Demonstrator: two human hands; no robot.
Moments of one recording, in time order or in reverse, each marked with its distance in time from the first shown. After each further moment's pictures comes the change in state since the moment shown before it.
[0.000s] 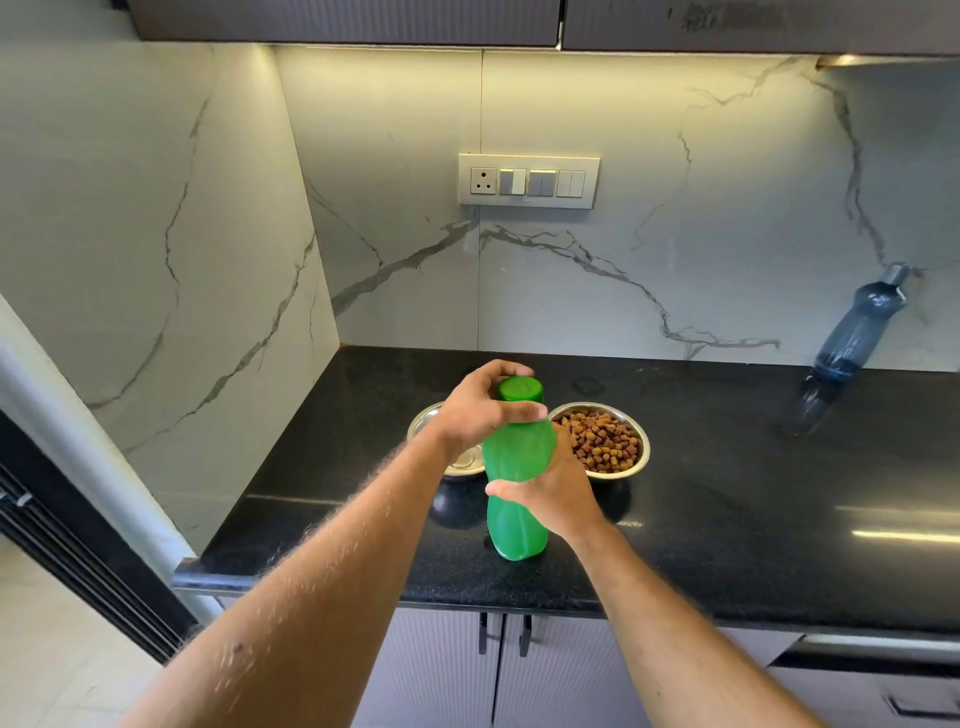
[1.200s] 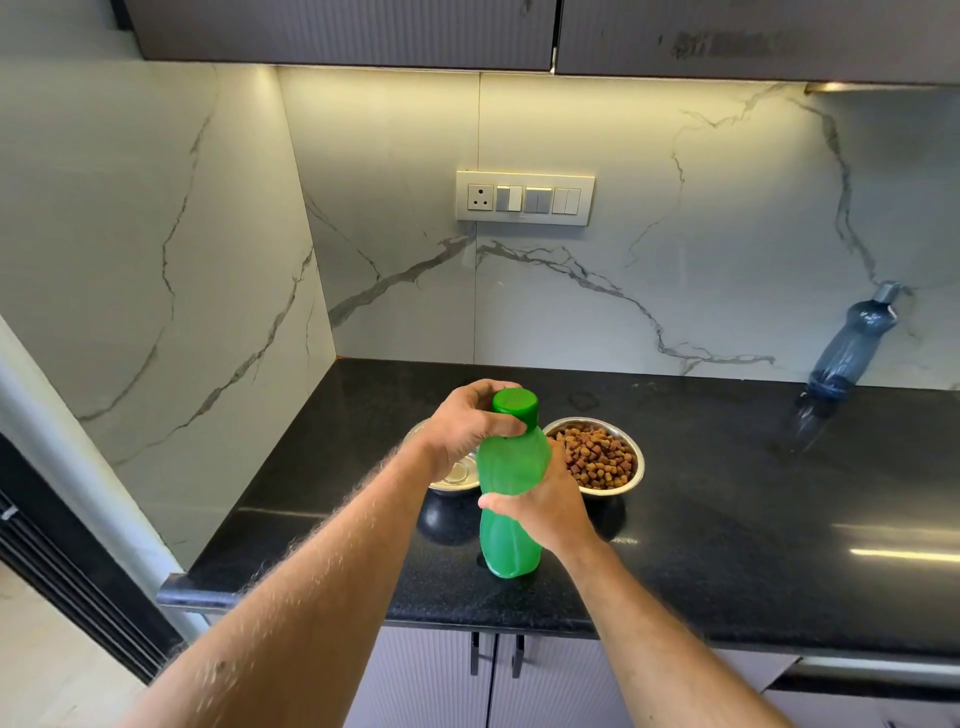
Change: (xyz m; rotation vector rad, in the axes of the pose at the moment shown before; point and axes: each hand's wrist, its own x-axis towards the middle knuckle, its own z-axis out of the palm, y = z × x) left_hand 0.004 -0.001 -0.005 -0.100 -0.008 -0.068; right_hand 0.003 -0.001 0.000 0.022 0.006 0.012
